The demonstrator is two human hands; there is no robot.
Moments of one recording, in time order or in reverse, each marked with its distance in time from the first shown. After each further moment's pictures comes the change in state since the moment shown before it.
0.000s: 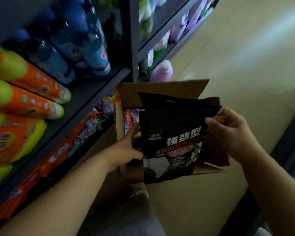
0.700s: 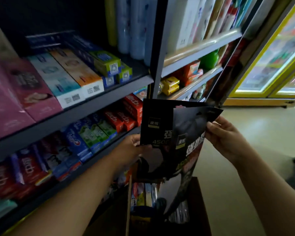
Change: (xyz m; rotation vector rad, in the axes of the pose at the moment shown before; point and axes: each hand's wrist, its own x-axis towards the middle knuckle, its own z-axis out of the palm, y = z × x) left_hand -0.269 0.236 -0.001 -0.090 0.303 0.694; right_hand -0.093 -0.330 0.029 0.266 -0.282 -0.338
